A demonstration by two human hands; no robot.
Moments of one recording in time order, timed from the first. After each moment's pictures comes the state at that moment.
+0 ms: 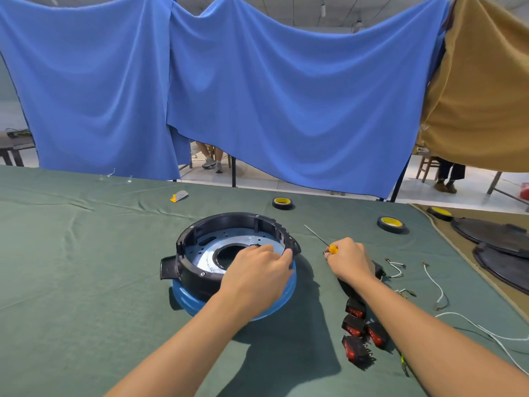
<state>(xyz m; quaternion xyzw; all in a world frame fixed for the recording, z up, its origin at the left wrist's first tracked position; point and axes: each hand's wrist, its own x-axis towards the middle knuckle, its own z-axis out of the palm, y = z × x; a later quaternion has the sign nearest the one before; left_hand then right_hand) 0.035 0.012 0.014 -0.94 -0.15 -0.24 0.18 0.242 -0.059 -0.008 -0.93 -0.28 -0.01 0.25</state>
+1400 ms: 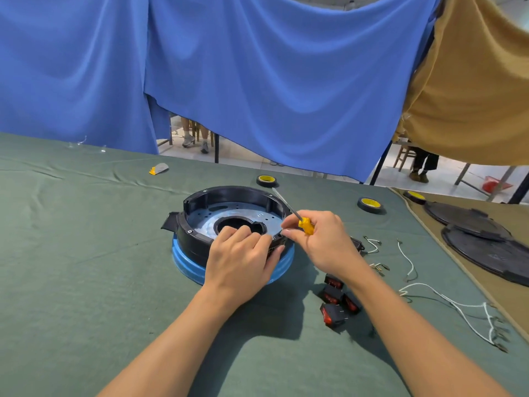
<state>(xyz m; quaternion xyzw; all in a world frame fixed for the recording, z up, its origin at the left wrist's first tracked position) 0.036 0.006 -0.023 -0.83 -0.16 -0.49 0.21 0.162 -0.101 0.037 -0.75 -0.52 0.02 0.42</state>
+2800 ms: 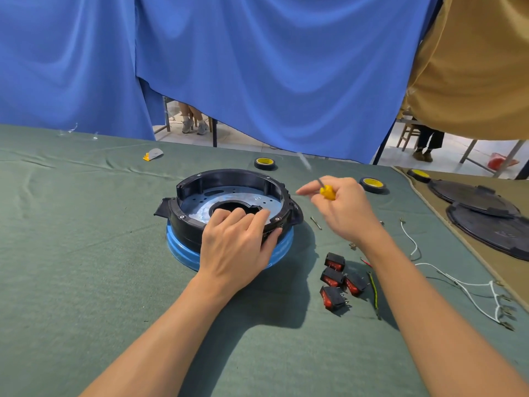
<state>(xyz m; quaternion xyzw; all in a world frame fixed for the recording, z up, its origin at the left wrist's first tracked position) 0.035 0.002 -0.022 -0.83 -0.18 -0.50 0.16 0.194 -0.106 0.047 -0.75 -0.50 -0.03 0.44</state>
